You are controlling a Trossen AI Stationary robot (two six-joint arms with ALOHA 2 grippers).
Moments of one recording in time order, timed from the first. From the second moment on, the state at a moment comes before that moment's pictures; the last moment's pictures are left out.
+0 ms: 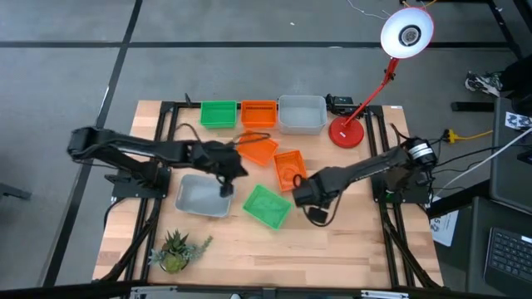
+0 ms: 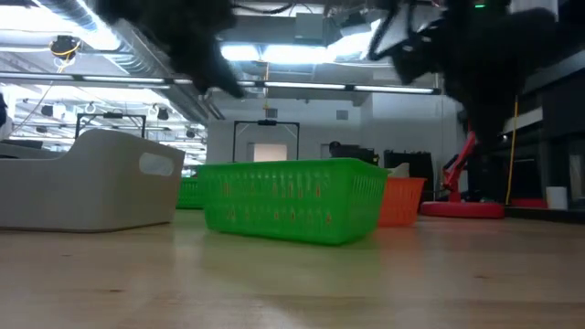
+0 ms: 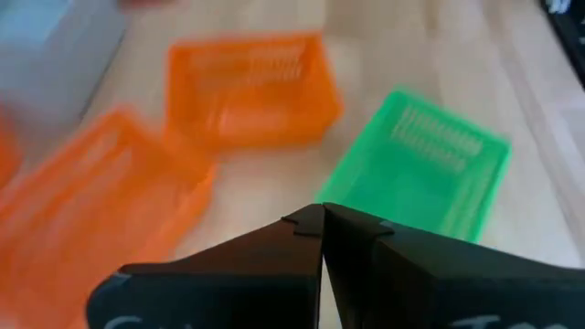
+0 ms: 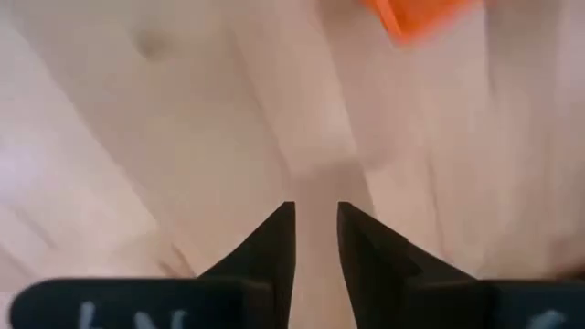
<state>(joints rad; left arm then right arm) 0.01 1.22 0.77 -0.11 -0.03 -0.08 0.28 1.75 1.32 -1.26 0.05 0.66</state>
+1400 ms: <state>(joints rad) -0.03 1.98 1.23 -0.27 0.04 0.14 0.60 1.37 0.86 -1.14 0.10 1.25</state>
